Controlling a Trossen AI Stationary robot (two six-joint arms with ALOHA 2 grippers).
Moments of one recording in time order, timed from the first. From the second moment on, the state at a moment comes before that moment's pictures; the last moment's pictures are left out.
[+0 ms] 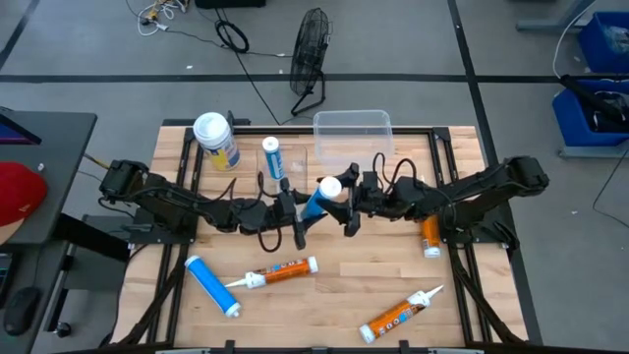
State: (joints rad) left arm -0.23 1.52 0.82 0.71 -0.51 0.01; right arm 0.16 1.45 0.86 0.88 0.26 0.20
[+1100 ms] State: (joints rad) left arm -0.22 1.52 0.82 0.73 -0.46 -0.02; right arm 0.16 1.46 0.95 0.60 0.25 0.13
